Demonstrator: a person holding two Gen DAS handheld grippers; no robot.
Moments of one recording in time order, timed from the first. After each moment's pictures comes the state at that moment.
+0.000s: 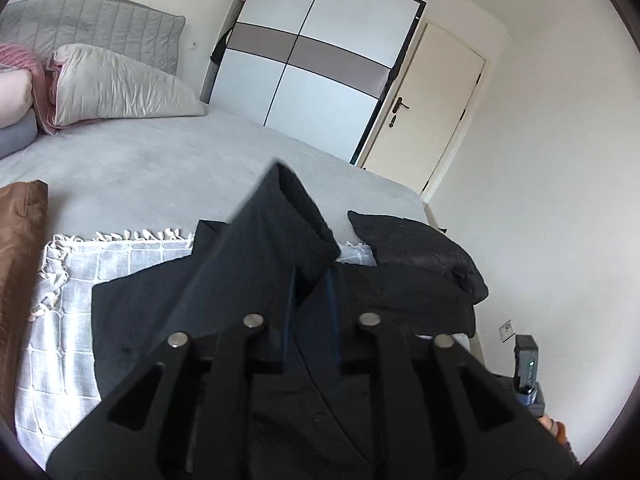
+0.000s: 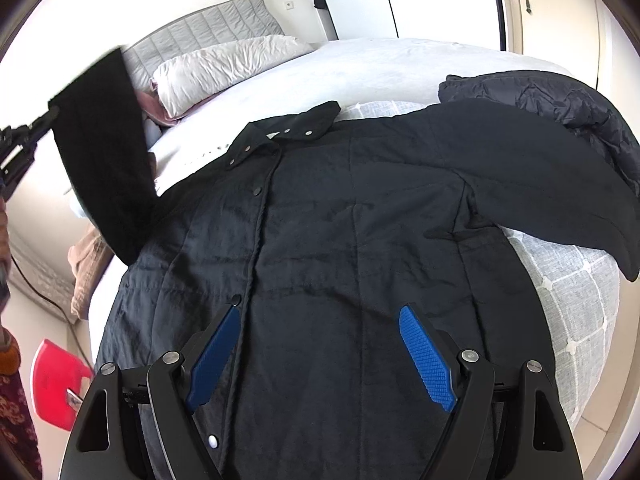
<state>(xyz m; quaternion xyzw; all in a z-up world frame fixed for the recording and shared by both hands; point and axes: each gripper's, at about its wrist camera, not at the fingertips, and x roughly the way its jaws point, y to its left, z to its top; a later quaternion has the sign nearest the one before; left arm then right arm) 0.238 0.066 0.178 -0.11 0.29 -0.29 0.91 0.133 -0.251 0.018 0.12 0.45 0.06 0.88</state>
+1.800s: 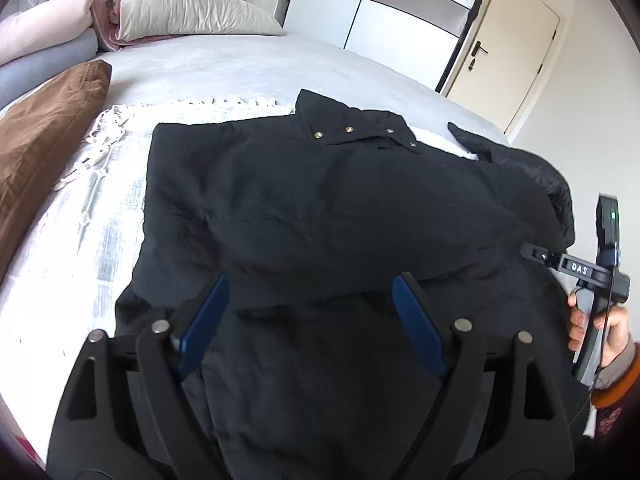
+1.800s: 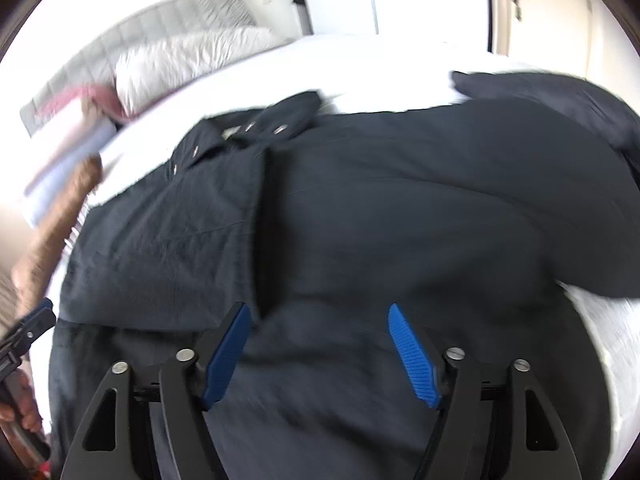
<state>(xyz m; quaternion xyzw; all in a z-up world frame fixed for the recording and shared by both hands) 0.227 0.091 -0.001 -0.08 0.41 -0.16 0.89 0.223 -0.247 -0.030 0.12 0.44 -0.01 0.89</state>
